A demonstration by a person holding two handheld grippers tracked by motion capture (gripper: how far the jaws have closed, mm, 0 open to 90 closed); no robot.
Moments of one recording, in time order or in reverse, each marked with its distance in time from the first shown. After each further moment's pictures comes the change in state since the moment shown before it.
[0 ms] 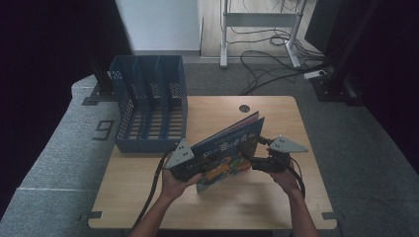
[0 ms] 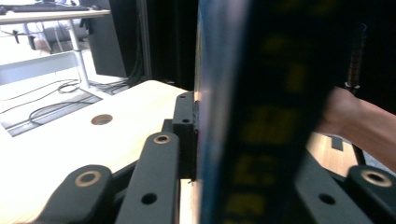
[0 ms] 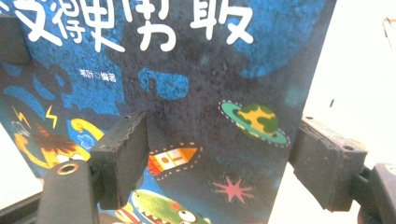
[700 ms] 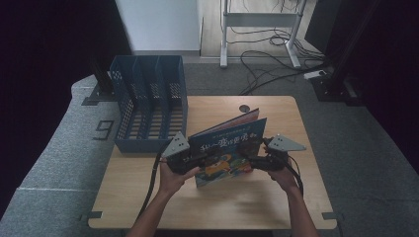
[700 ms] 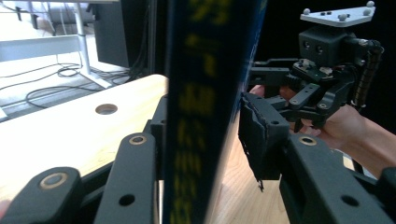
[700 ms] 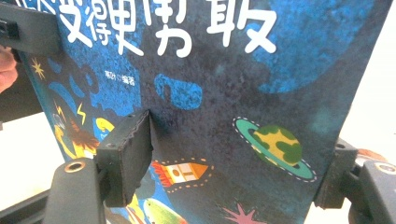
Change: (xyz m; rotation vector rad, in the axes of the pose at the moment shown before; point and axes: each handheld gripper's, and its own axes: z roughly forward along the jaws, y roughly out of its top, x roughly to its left) left arm 0.019 0.004 0.001 0.025 0.011 -0.103; right arm -0.001 0.000 0.008 -0.029 0.058 -0.001
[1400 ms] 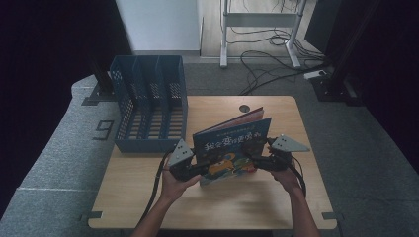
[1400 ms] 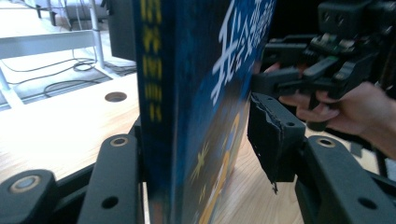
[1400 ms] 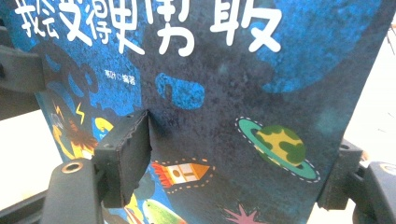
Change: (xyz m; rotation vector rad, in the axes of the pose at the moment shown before) left arm -0.006 -0.018 0.002 0.001 0.056 -0.019; right arm -0.005 -0.001 -0.007 0.001 -0.043 0.003
